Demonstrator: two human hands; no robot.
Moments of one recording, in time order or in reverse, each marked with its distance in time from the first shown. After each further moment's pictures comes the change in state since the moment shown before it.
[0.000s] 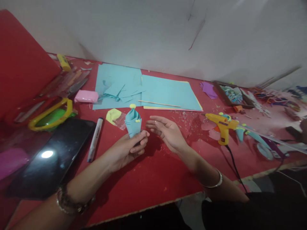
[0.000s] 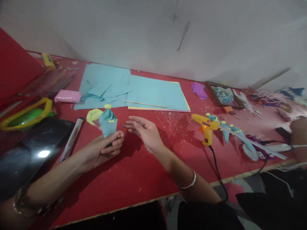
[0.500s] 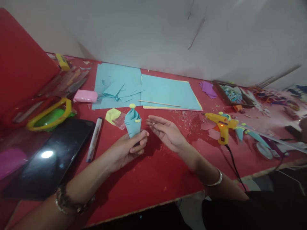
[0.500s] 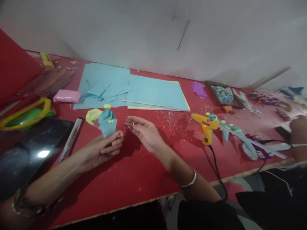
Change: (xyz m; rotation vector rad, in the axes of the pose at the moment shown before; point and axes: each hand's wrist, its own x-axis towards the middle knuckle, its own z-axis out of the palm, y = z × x) left_hand -0.001 0.001 0.001 0.032 0.009 -0.029; right_hand 0.002 -0.003 -0.001 0.094 0.002 0.107
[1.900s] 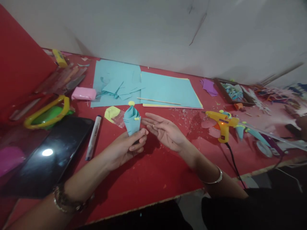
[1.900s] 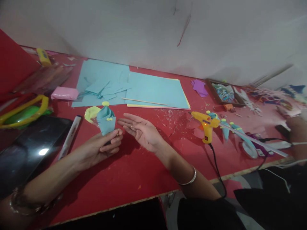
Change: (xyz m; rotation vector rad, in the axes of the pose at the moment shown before) left_hand 0.000 0.001 0.001 0.056 -0.017 0.034; right_hand -0.004 -0.005 0.002 0.029 -0.174 0.068
